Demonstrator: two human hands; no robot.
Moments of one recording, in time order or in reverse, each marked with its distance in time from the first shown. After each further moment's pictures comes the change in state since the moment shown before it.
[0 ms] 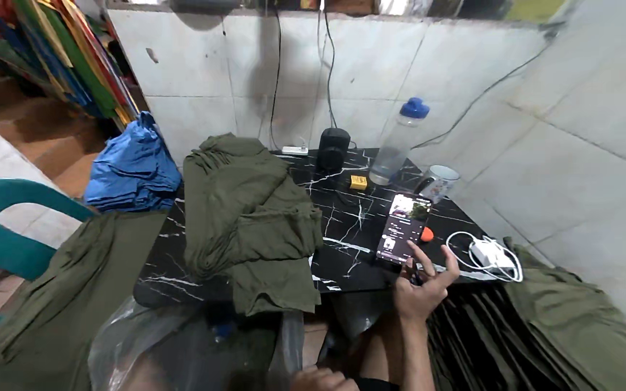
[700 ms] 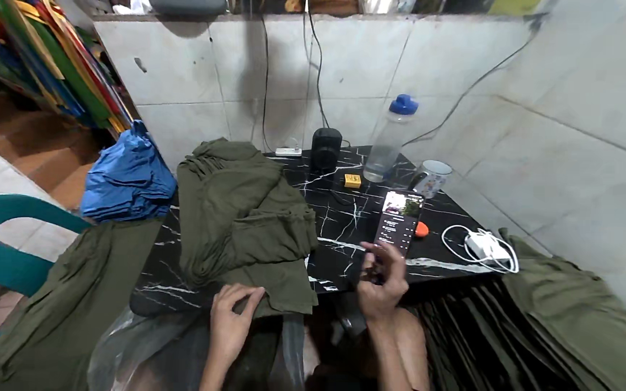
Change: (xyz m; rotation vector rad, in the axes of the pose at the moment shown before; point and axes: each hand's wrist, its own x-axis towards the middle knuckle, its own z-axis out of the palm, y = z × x) left_hand 0.002 -0.110 -0.098 0.023 0.773 -0.433; right_hand -0.022 -0.057 0.031 0.158 -0.058 -0.092
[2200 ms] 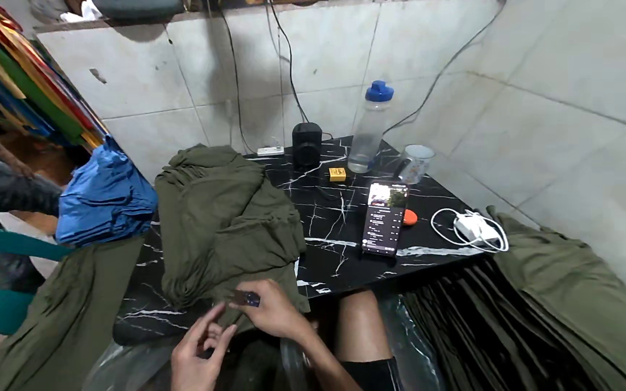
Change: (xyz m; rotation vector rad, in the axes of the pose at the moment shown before) left_hand -0.022 0.003 -0.048 -0.178 -0.072 -0.060; right_hand -0.031 -0.090 0.097 0.471 -1.181 0.310
